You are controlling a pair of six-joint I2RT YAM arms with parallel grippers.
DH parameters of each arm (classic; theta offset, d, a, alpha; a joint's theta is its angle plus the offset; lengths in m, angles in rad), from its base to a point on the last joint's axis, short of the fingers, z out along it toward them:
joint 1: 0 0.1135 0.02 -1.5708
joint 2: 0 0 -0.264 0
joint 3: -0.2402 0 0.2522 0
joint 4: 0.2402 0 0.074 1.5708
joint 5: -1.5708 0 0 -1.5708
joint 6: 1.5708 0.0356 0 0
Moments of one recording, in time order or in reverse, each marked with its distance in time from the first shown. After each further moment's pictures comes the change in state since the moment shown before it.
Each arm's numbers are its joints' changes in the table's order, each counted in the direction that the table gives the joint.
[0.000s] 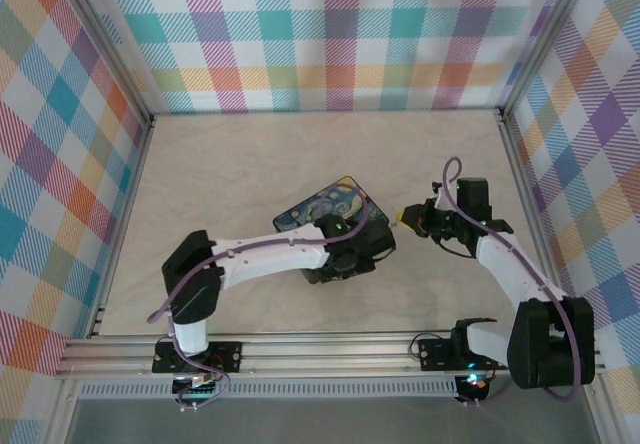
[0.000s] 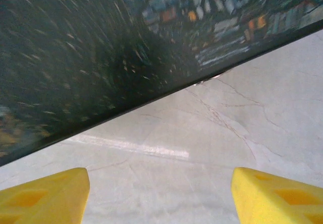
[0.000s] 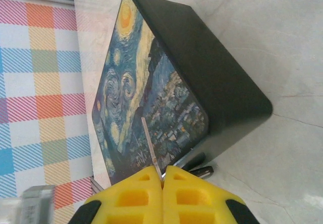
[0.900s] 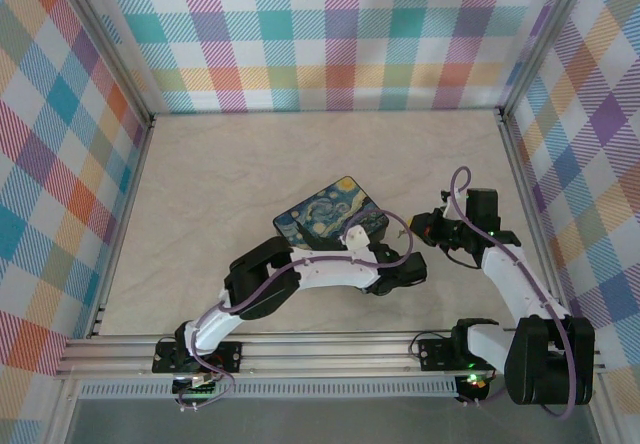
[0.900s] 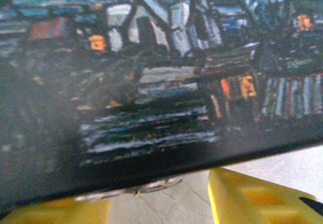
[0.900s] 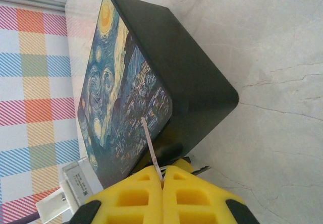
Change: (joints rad) left arm -0.077 0.383 -0.203 -0.016 0.465 -0.332; right arm -0.063 -0.073 0.058 0.050 0.003 -0.069
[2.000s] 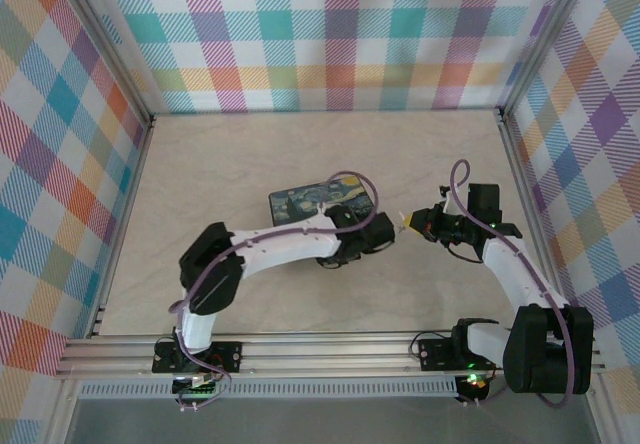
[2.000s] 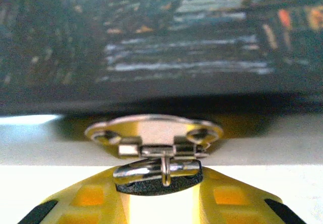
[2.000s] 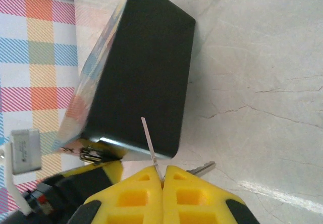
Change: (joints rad) left arm 0.177 -0.318 0.109 0.199 -0.274 0.497; right arm -0.018 0.054 -0.056 0.039 0.064 -0.077
